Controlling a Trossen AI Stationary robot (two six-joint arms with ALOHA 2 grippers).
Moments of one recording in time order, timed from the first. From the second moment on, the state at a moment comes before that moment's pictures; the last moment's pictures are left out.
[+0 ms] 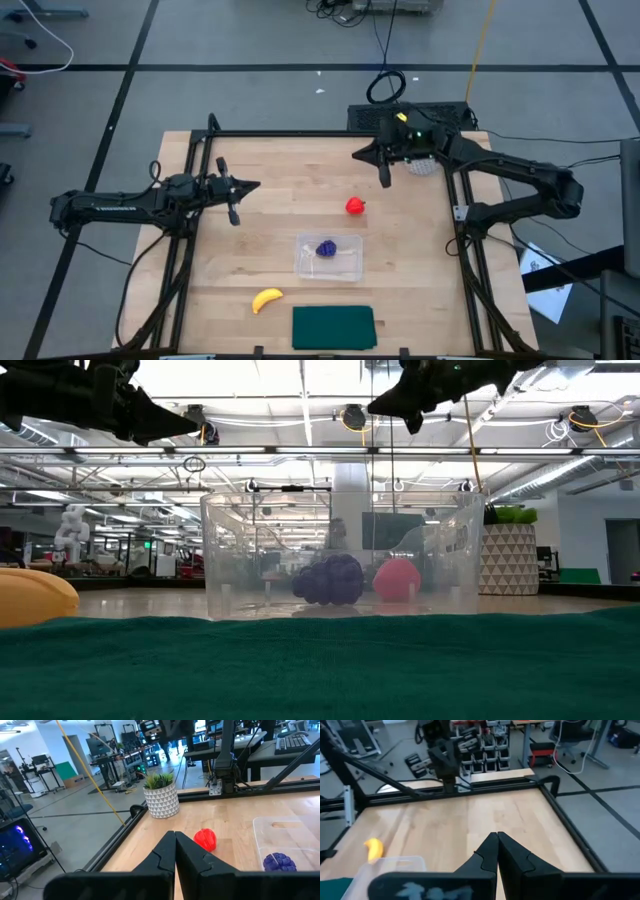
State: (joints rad) left arm 0.10 0.48 0.27 0.18 -0.18 0.21; right arm -0.46 1.21 0.99 -0.12 -0.40 -0.04
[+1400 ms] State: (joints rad) left arm 0.10 0.48 0.27 0.16 -0.18 0.23; right arm -0.49 1.54 1.40 -0.70 -0.40 -0.31
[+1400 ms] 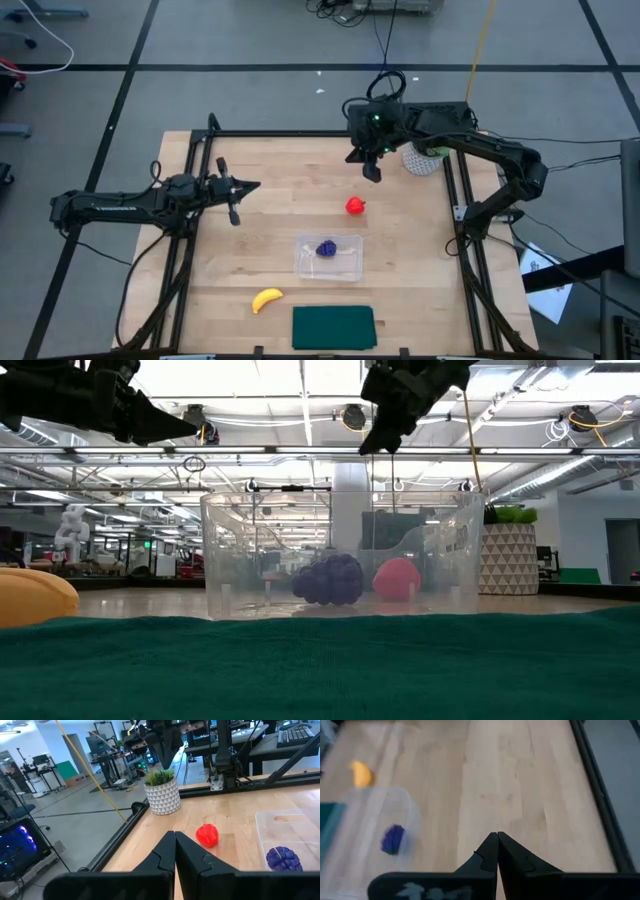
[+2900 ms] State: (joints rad) left arm 0.10 0.48 0.27 0.13 -0.18 0.23; right arm -0.34 1.78 1.47 -0.99 -0.18 -0.64
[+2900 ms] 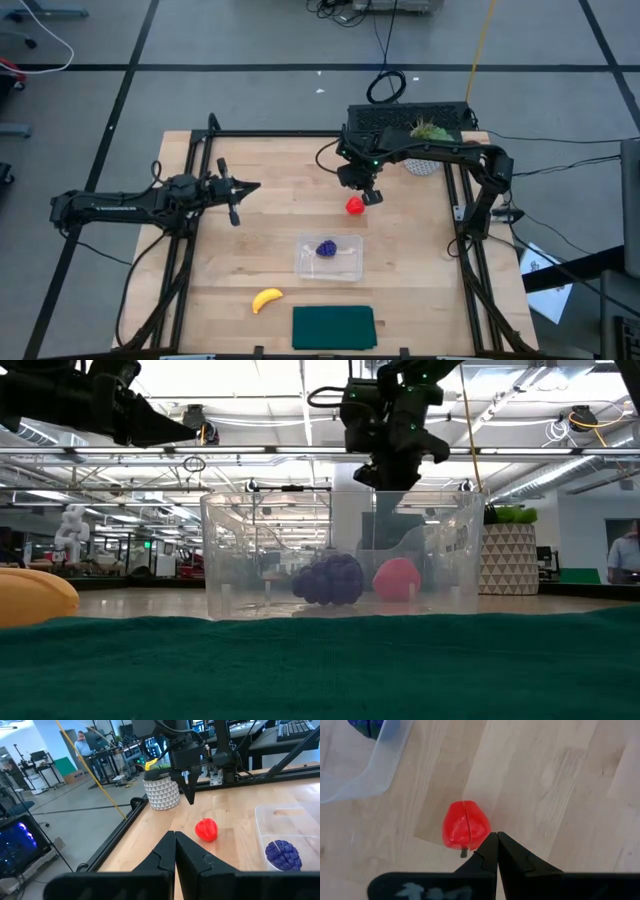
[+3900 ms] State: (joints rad) left arm 0.10 0.48 0.27 0.13 -0.18 0.23; right arm -0.33 1.78 1.47 -0.99 -0.18 -0.62
